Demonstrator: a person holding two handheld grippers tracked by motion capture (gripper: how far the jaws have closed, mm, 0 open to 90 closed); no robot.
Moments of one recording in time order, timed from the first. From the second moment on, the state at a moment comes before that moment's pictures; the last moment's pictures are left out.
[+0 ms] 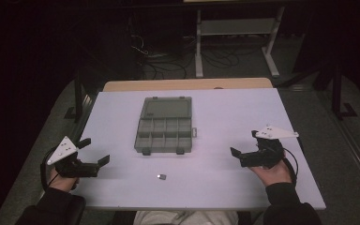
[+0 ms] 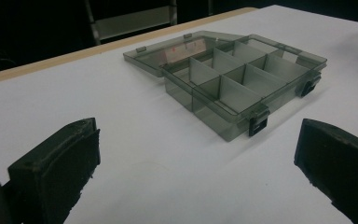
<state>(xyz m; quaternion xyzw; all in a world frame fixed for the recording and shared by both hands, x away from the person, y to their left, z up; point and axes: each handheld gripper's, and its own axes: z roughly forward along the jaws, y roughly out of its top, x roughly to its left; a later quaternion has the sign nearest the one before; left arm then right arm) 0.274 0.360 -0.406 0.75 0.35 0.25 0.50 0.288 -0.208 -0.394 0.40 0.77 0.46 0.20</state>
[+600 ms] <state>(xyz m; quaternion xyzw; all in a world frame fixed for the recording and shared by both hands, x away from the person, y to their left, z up) 0.274 0.360 -0.406 0.75 0.35 0.25 0.49 0.288 -0.208 -0.394 0.40 0.77 0.45 0.20</state>
